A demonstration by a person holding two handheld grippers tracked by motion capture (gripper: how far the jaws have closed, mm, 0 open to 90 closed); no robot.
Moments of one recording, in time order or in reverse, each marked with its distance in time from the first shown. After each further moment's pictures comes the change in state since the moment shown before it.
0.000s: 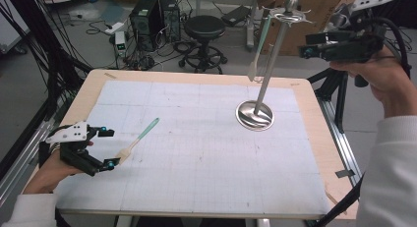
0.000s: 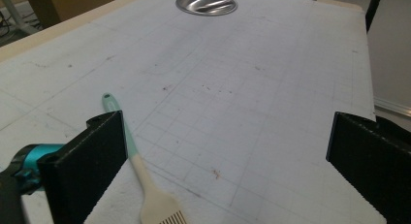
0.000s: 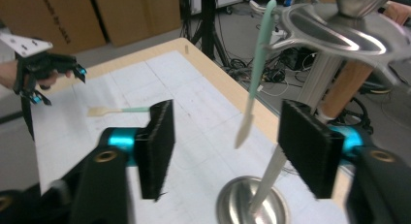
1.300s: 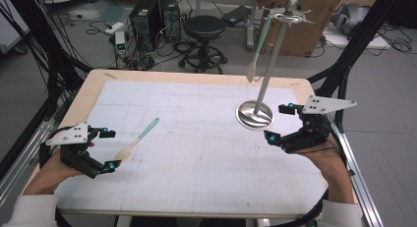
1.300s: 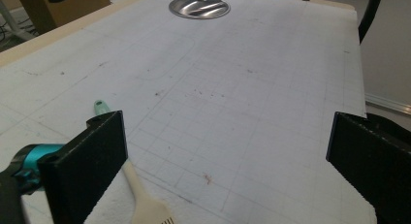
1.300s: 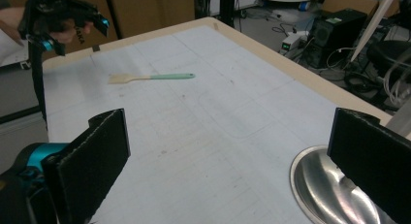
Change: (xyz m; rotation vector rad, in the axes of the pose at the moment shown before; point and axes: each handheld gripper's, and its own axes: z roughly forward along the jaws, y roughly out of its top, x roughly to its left) left arm -0.007 0.003 0.001 0.001 -0.010 0.020; right arm 0.086 -0.155 0.075 -0.058 0.040 -0.007
